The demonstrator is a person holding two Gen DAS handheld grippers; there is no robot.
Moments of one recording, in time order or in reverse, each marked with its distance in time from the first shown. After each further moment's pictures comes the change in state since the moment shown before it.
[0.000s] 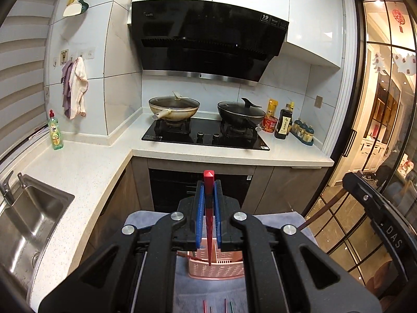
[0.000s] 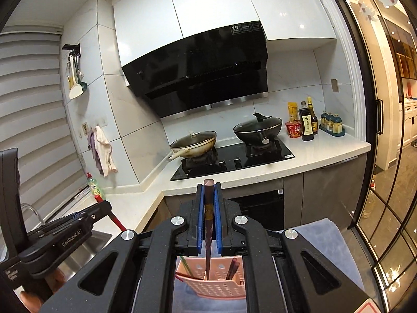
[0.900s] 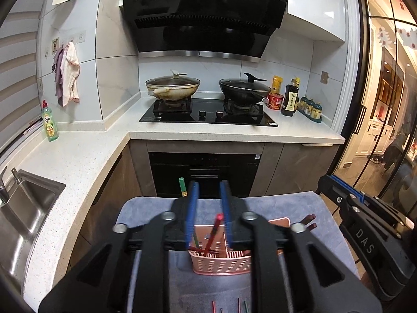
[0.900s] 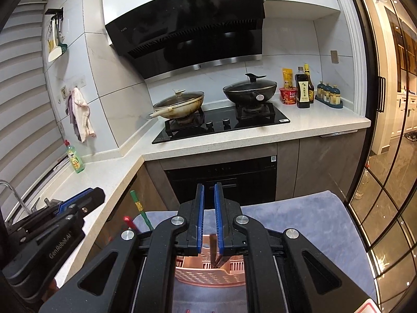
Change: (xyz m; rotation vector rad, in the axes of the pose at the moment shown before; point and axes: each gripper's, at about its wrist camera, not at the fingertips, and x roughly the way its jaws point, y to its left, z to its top) left arm 0.064 -0.003 -0.051 0.057 0.075 0.035; right arm 0.074 -0.011 -0.062 -0.016 0.175 -0.066
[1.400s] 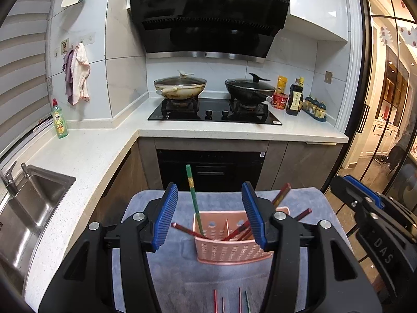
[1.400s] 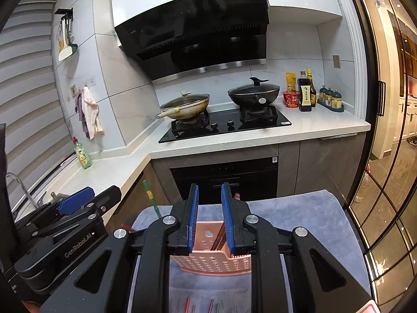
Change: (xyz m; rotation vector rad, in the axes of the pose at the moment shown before) left arm -0.027 0.000 -0.014 -0.009 0.010 0.038; right arm -0.043 0.002 -0.013 -0.028 -0.009 0.028
